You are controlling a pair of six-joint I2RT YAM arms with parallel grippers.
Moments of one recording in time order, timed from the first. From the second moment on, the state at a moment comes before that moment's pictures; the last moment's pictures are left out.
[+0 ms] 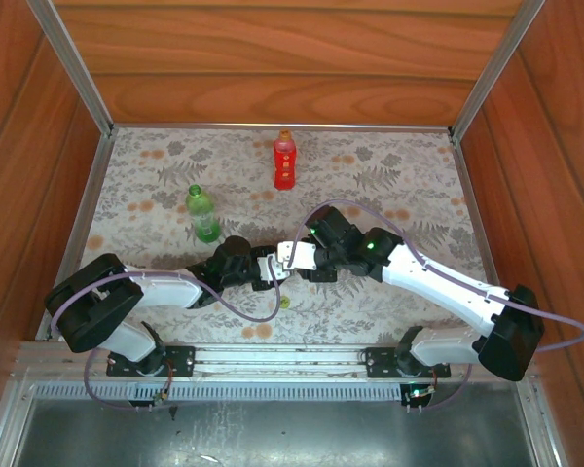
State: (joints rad) left arm -0.88 1.48 0.45 0.57 0.24 0.61; right arm 0.94 1.26 1.00 -0.72 -0.09 -0.80
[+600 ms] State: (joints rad) left arm -0.88 1.42 0.45 0.52 0.16 0.60; right arm 0.94 1.24 0.97 -0.62 -0.01 -0.08
